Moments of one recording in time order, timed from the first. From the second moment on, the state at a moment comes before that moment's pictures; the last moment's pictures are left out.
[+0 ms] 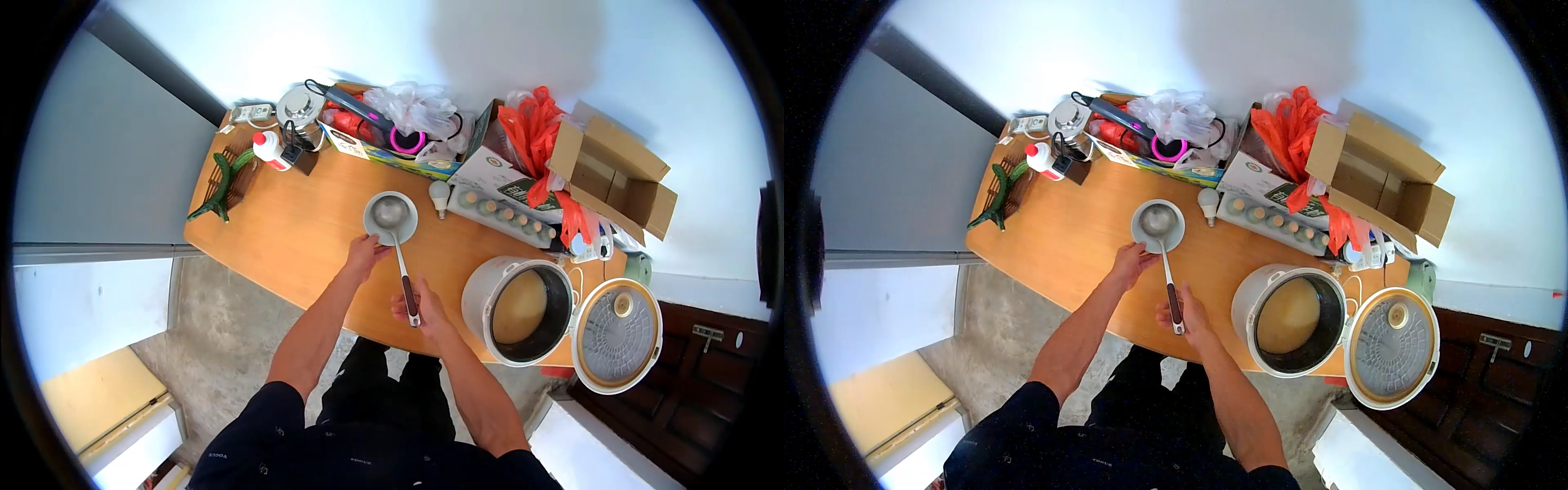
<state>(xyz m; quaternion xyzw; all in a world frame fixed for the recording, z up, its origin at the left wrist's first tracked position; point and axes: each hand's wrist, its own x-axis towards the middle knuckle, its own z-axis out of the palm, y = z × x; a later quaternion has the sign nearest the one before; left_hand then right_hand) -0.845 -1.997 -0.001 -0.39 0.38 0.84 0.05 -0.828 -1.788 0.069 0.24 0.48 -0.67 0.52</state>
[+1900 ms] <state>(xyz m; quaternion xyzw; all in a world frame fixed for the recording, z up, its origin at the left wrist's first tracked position) -0.454 -1.892 0.092 -0.63 0.54 0.54 0.12 -0.892 -1.551 0.222 -0.27 0.91 -0.31 0.06</state>
